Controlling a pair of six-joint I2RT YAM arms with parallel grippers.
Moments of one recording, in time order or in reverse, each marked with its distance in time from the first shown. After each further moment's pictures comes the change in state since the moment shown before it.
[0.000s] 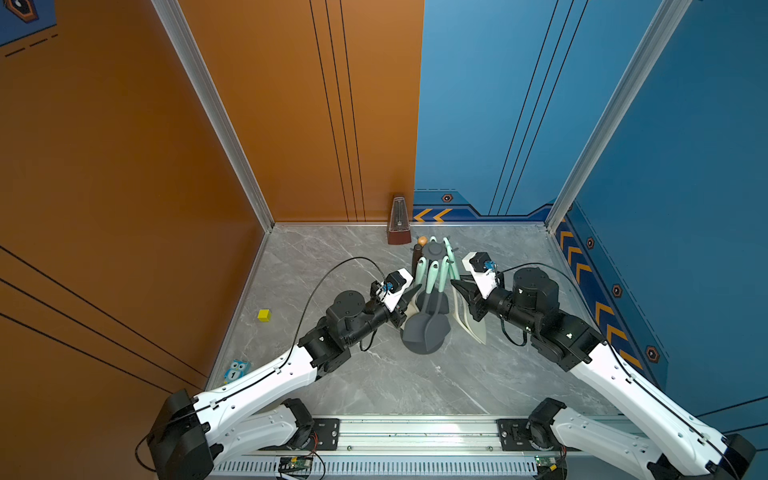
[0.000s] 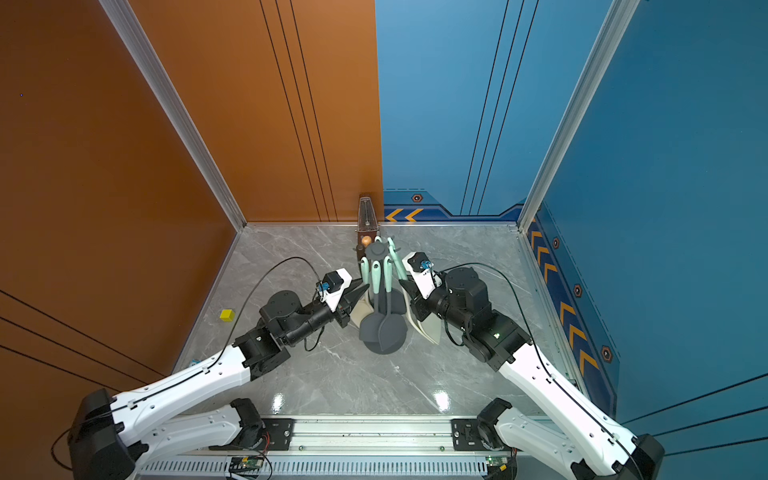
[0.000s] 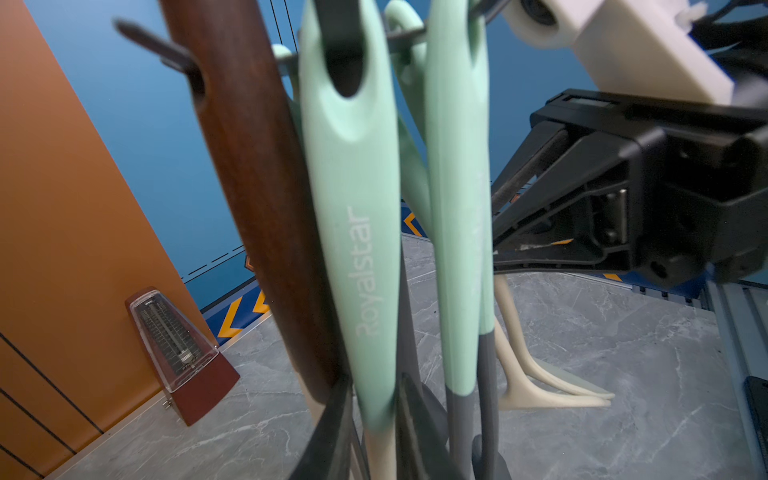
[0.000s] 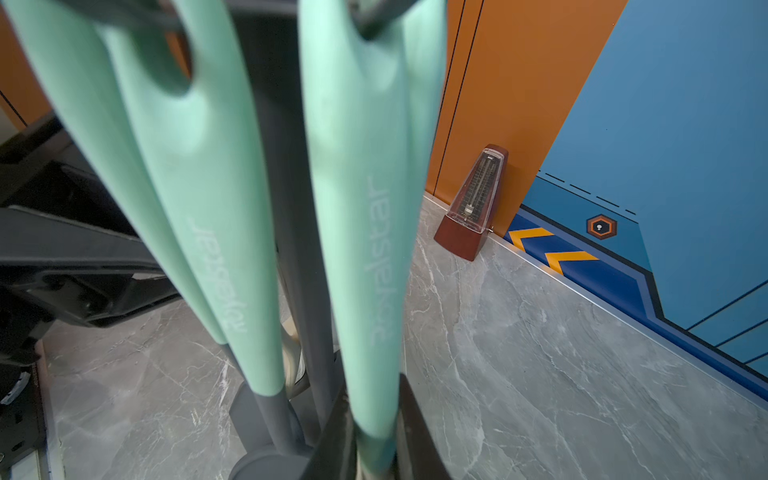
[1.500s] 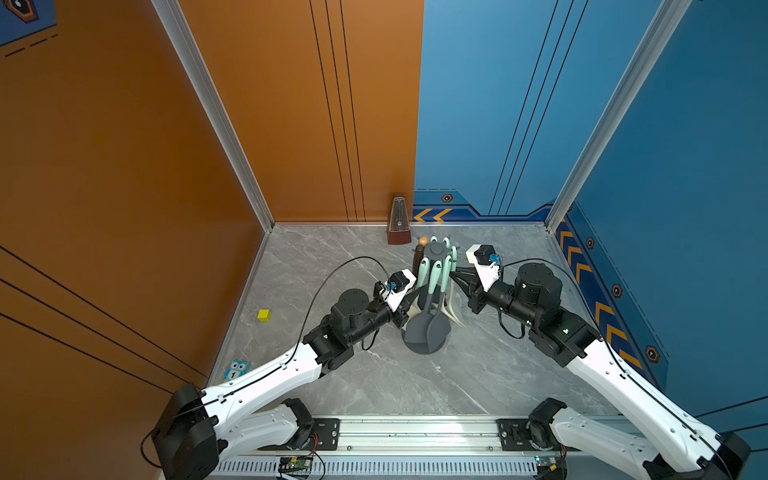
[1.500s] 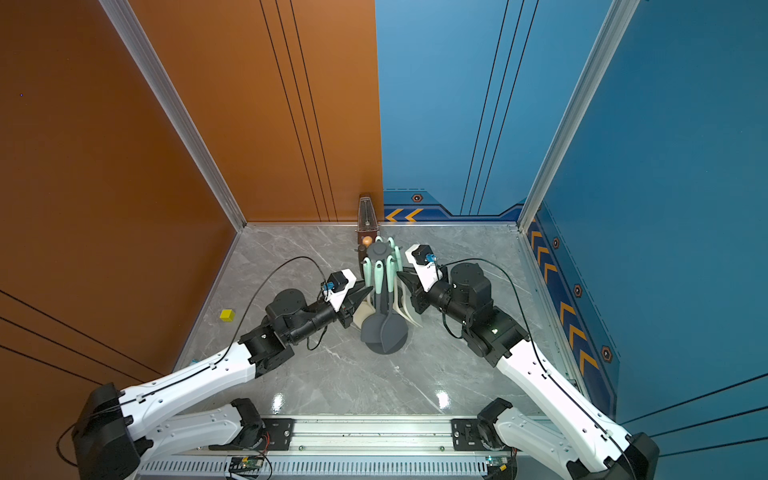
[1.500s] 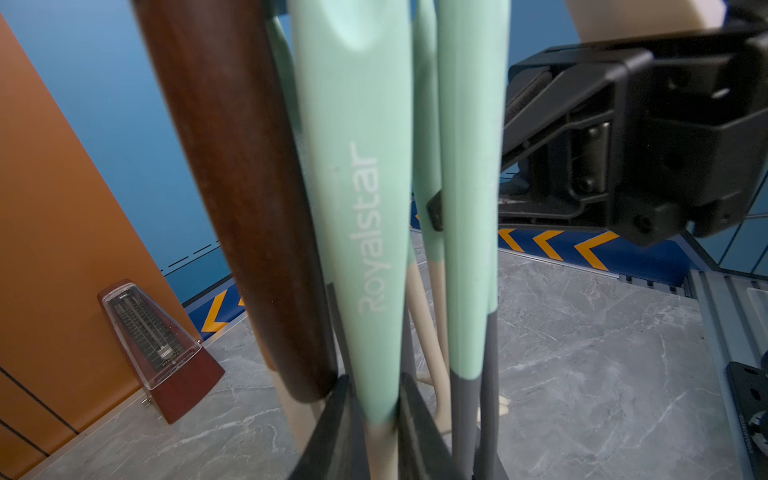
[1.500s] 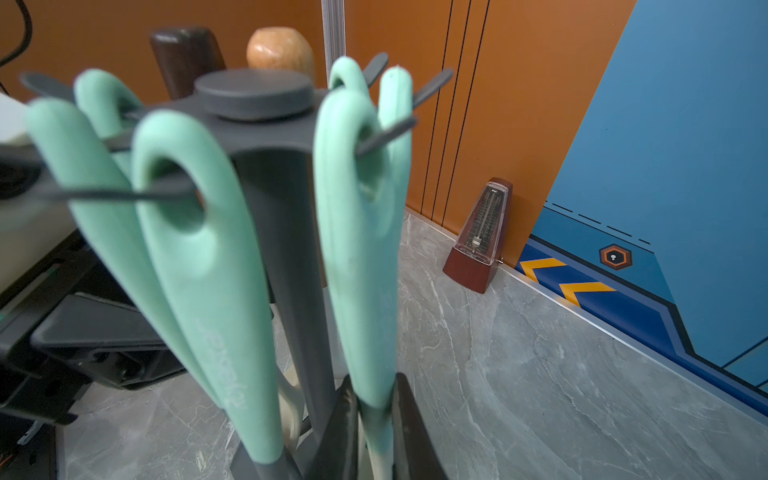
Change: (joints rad) left arm 0.010 0.039 -0.002 0.009 0.035 -0.009; right arm -0.058 0.023 -0.007 0.112 -0.100 0.038
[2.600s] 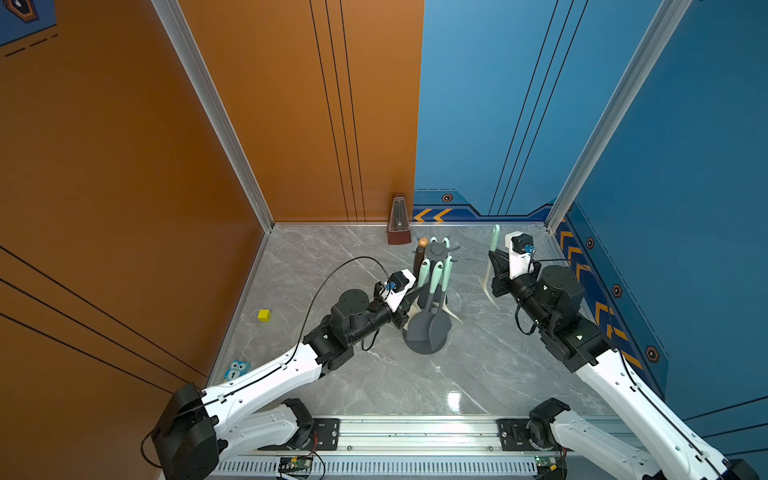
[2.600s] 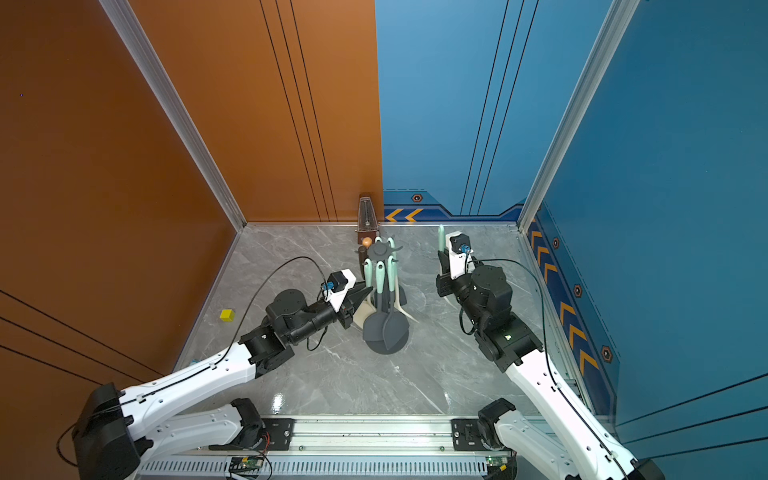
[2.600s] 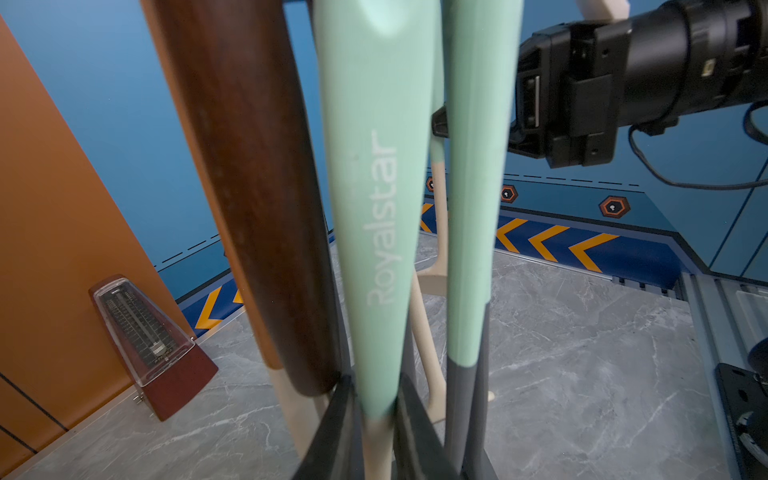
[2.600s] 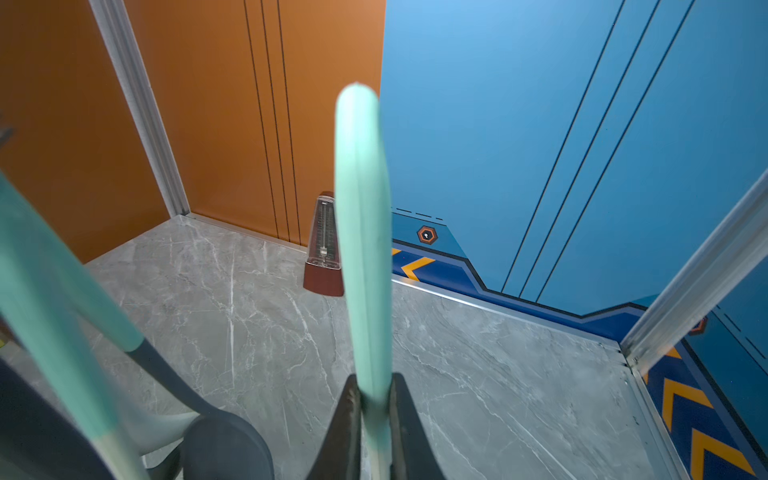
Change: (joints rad) left arm 0.000 0.000 -0.007 0.000 0.006 -0.019; right arm -0.148 -0.058 -0.036 0.047 0.363 0.035
